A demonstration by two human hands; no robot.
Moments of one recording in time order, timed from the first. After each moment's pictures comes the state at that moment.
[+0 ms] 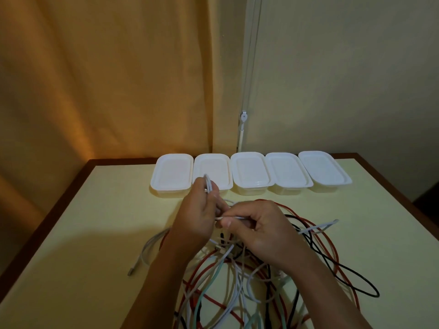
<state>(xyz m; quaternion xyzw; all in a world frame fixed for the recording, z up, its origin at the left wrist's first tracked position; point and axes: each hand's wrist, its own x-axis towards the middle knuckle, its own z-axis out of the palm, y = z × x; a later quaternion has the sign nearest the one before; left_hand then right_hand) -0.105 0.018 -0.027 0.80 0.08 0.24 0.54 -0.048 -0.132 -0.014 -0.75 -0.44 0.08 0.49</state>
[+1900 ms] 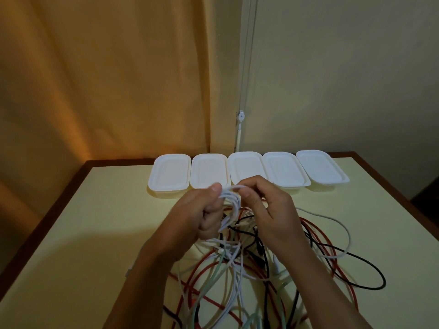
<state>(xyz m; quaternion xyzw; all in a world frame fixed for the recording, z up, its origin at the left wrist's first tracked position) -0.116 0.024 -0.001 0.62 0.00 0.03 0.78 -0.036 -0.132 -0.017 -0.73 -0.36 -0.02 0.58</state>
